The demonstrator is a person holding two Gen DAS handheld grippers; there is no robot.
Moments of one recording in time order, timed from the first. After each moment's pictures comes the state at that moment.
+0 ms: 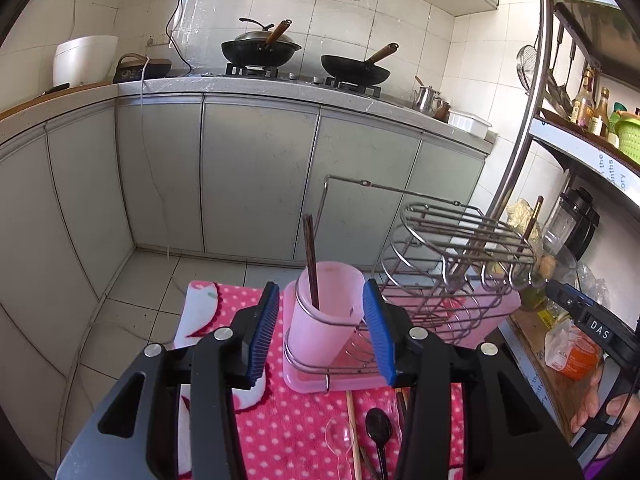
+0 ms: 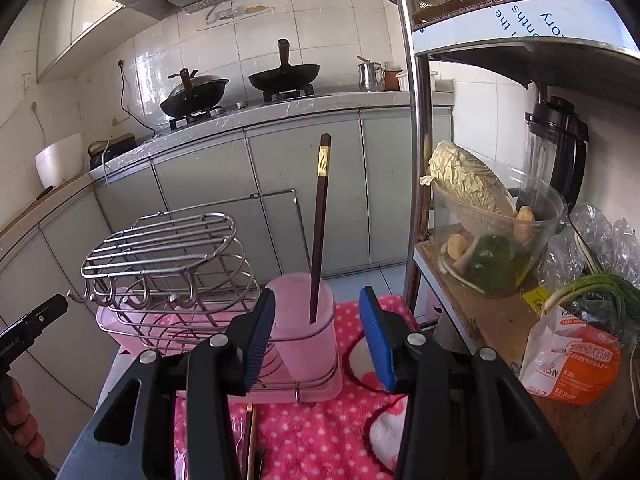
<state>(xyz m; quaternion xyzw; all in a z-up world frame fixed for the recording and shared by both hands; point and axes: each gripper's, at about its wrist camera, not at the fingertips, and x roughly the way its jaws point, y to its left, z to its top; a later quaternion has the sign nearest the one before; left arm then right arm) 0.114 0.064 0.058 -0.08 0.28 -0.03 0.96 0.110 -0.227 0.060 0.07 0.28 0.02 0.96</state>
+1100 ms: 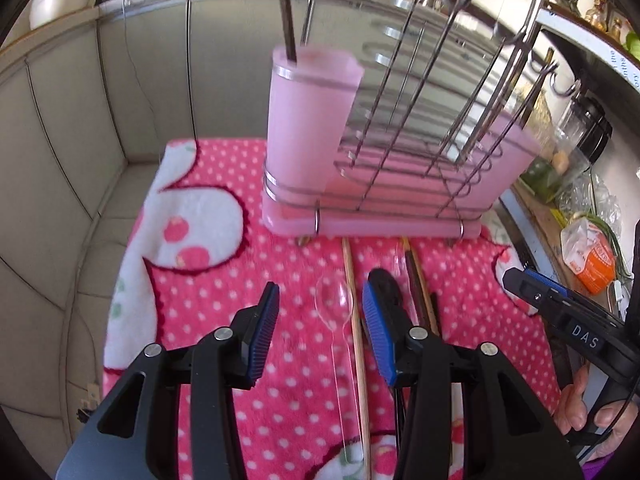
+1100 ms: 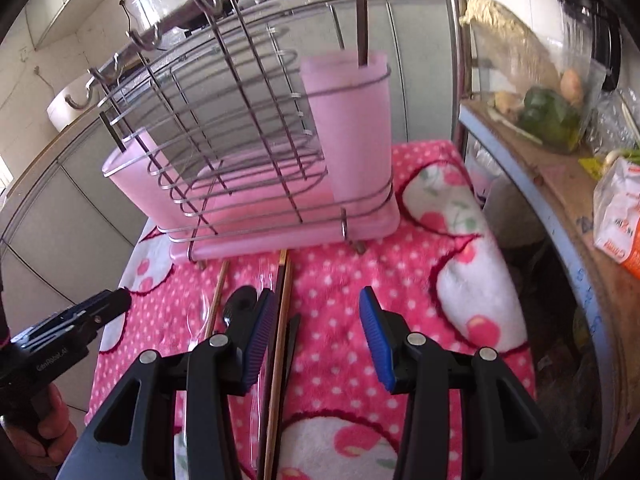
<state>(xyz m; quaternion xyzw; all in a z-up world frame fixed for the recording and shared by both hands) 0.085 0.039 -0.048 -0.07 0.46 -0.05 0.89 0.081 -0.201 -0.057 0.11 0.45 0.10 0.88</state>
